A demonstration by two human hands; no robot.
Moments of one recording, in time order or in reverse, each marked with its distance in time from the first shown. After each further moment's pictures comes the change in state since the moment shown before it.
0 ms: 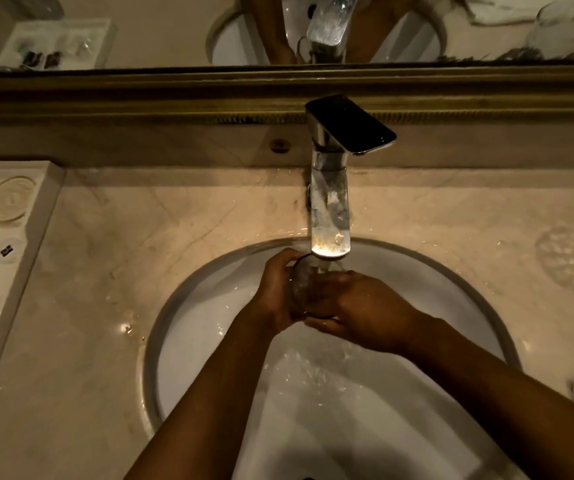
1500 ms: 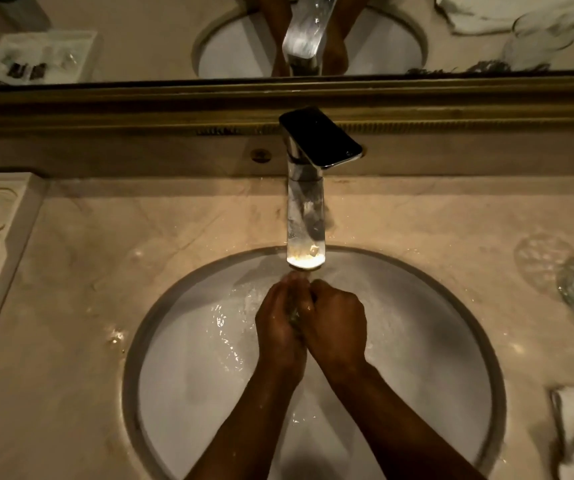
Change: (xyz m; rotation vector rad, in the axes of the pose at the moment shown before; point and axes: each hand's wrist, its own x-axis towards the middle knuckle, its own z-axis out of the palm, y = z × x) left_hand -0.005 -0.063 0.012 -0.206 0.160 0.382; right_hand 0.026 -0.037 0.038 0.307 0.465 0.884
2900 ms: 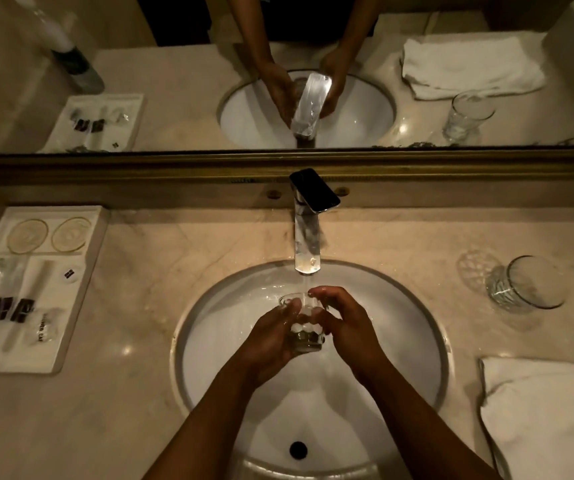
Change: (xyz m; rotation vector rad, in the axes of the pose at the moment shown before) left_hand -0.075 0.067 -0.022 0.277 -0.320 -0.298; right_hand -0.055 -0.015 -0.083 0.678 -0.231 0.197
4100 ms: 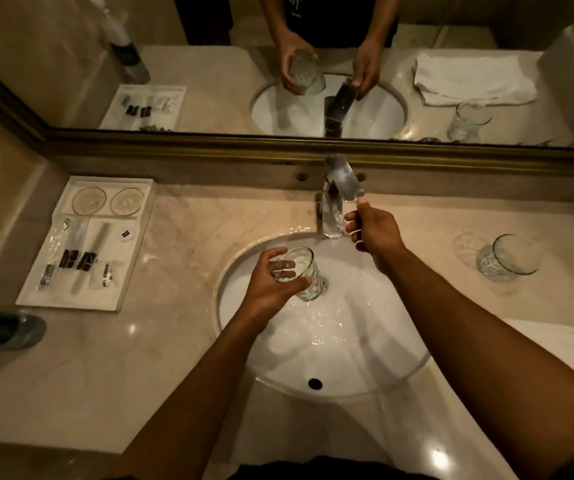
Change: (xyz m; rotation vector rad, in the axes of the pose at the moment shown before) left_hand -0.078 0.052 -0.018 0.358 0.262 0.429; right_hand 0.028 -0.125 -0.002 -0.038 0.149 0.042
